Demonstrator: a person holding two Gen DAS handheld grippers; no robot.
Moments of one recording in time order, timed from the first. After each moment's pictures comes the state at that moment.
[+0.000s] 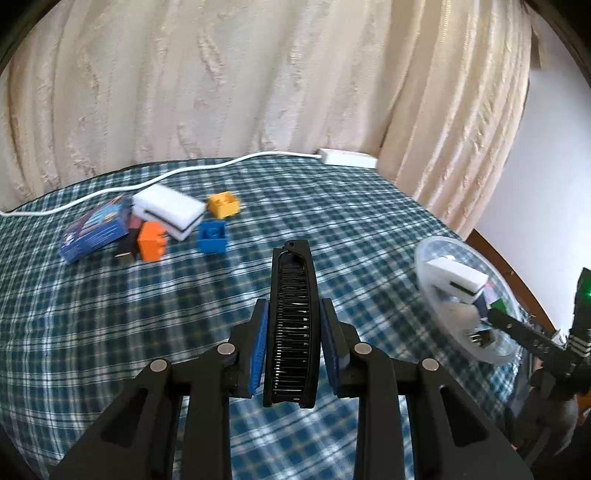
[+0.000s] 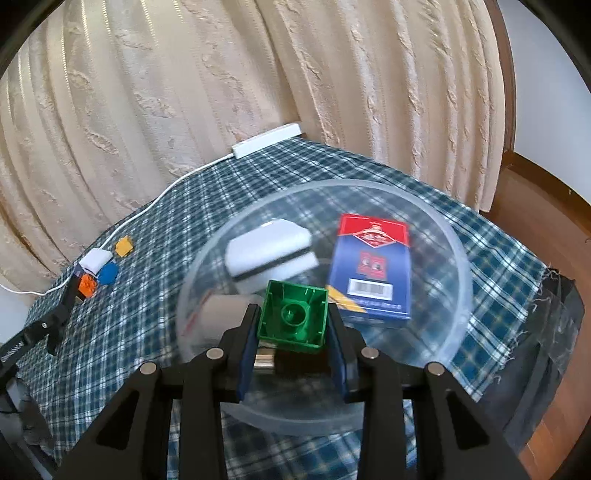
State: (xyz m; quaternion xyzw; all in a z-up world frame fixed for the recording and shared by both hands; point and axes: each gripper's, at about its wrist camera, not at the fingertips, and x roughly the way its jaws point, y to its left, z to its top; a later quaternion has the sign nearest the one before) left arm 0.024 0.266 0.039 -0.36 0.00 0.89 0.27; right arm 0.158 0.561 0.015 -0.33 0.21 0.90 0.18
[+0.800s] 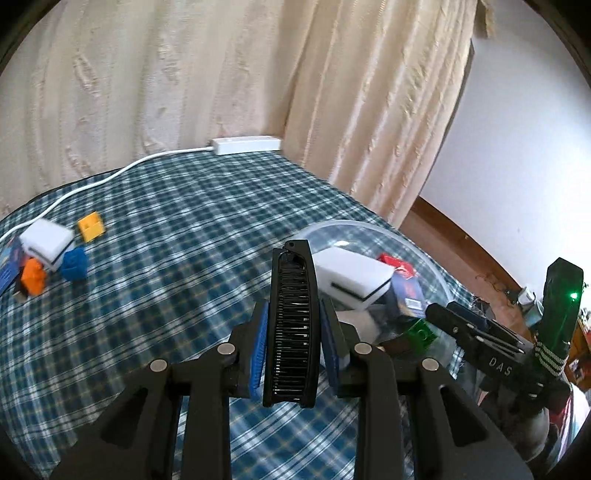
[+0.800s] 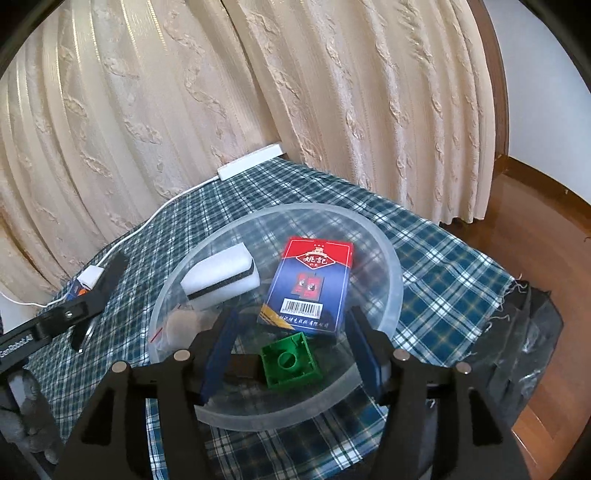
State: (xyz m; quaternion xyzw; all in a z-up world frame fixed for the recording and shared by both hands) left arm 0.055 0.389 0.052 -0.37 0.04 0.85 0.38; right arm 0.191 0.595 0.022 -0.30 0.22 0.91 0.18
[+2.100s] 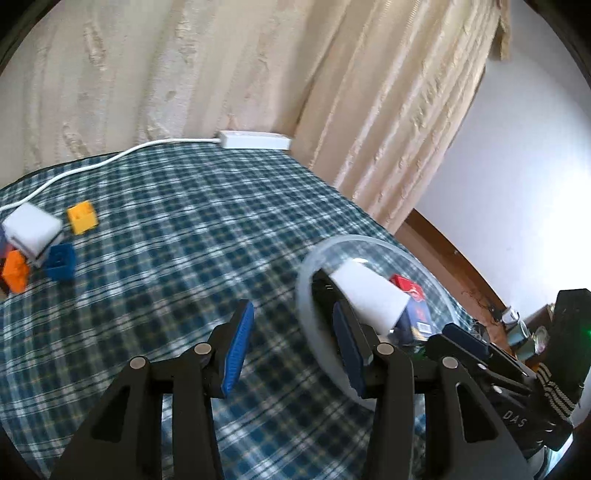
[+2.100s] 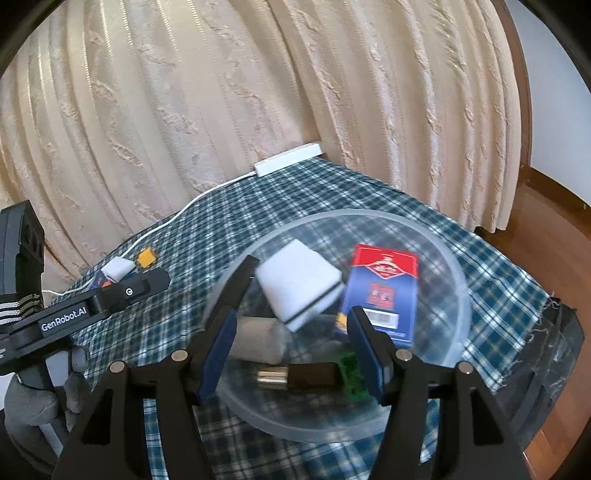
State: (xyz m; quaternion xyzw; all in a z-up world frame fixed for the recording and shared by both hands) left arm 0.011 0.375 0.042 -0.39 -0.02 0.84 0.38; right arm 0.162 0.559 0.039 -0.30 0.20 0.92 0.14
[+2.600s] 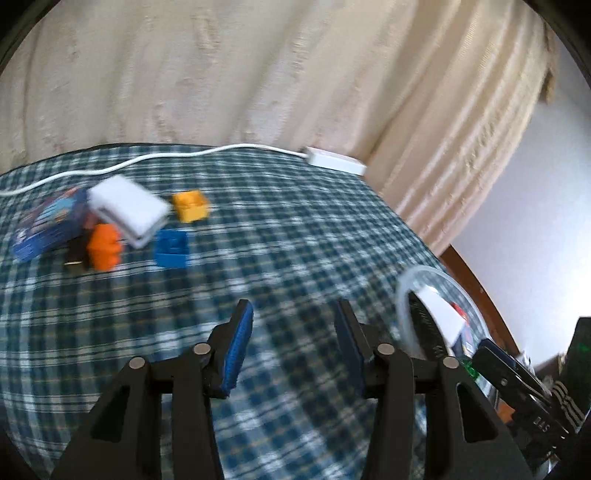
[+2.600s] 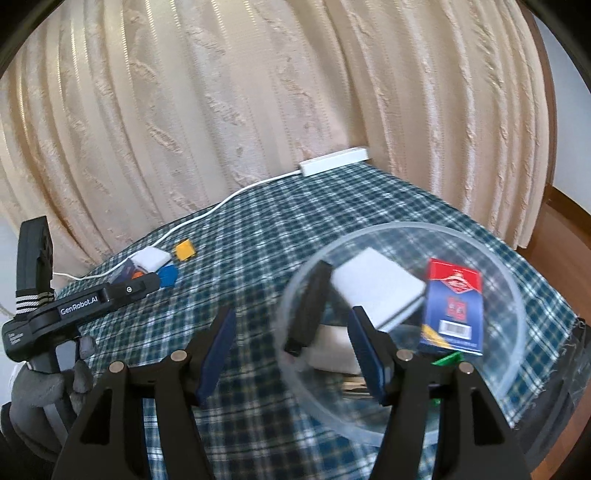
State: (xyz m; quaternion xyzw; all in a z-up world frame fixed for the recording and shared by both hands) left arm -0.025 0.275 0.039 -0.40 -0.08 0.87 0.29; right arm 0.130 0.508 0.053 -0.30 0.18 0.93 0.09
